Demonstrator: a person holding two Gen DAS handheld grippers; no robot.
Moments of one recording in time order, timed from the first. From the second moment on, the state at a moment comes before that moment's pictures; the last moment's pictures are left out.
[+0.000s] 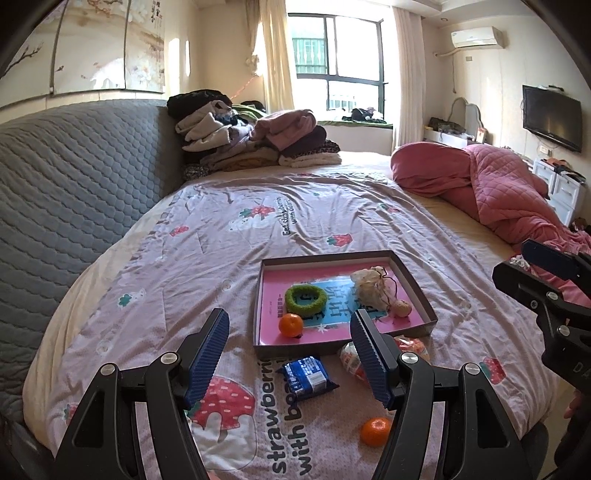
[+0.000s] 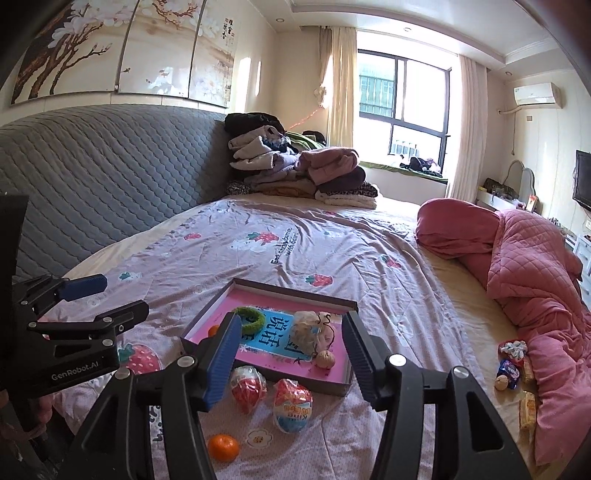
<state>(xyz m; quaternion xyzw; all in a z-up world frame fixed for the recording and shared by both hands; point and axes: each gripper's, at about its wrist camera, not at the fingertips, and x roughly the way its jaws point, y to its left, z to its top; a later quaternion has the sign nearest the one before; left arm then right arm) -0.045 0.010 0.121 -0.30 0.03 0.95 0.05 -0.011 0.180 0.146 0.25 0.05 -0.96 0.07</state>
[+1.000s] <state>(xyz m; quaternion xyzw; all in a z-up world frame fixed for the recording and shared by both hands) -0.026 0.025 0.079 -0.33 0.02 0.94 0.06 -0.001 0.178 0.104 0.29 0.05 -0.95 0.07</state>
